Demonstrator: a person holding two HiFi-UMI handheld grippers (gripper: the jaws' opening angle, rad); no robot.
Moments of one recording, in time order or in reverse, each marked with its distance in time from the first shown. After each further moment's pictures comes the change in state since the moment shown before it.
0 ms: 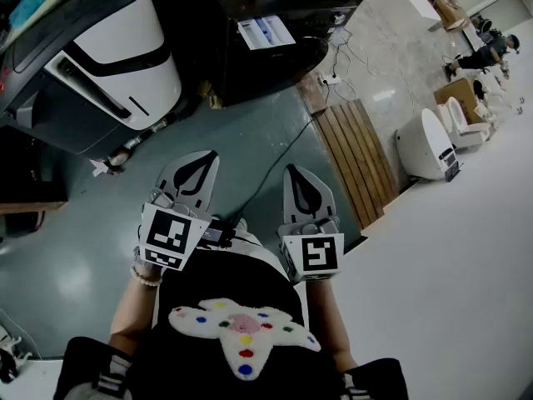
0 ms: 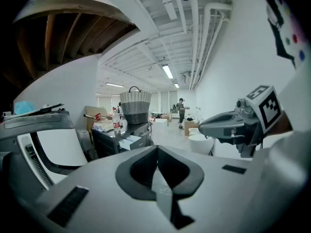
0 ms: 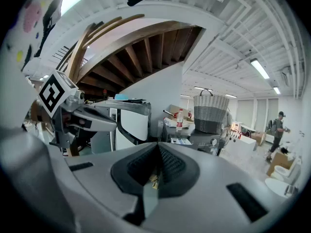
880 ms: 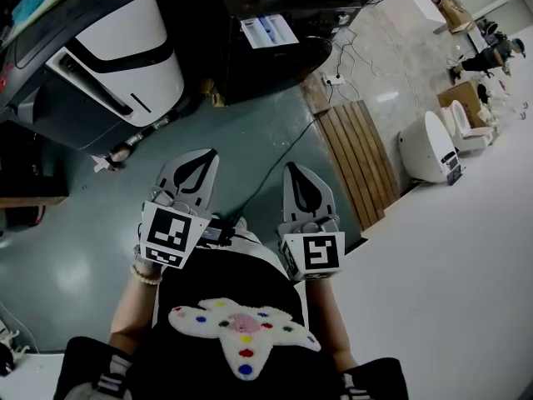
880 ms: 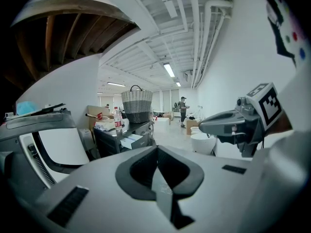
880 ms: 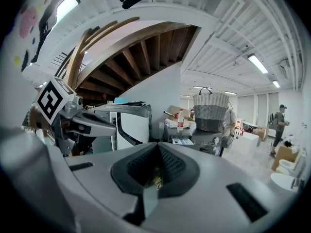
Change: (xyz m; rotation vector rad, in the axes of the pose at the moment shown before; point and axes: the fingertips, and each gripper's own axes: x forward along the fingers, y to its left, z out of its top) left arm 0.004 0.000 -0.002 0.001 0.013 0.027; right arm 0.003 -0.009 -0.004 0.036 -0.008 0.004
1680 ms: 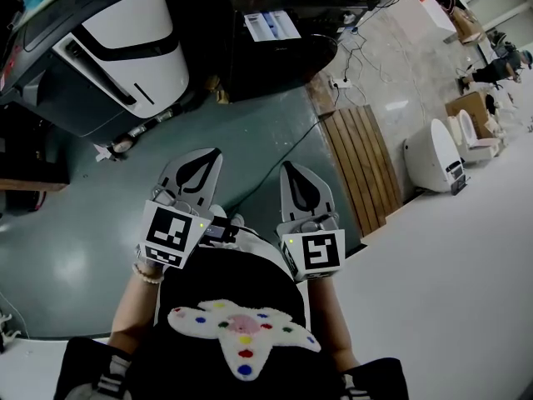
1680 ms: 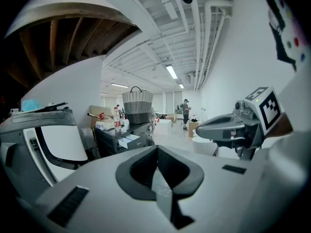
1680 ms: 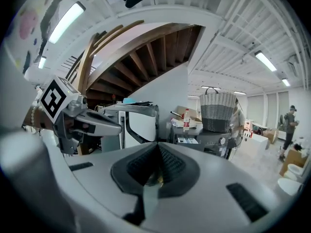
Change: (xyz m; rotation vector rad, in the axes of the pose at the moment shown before) left arm 0.000 -0.040 -0.003 -0.029 -0.022 0.039; right arm -0.020 -0.005 -0.013 -0.028 -0.023 0.116
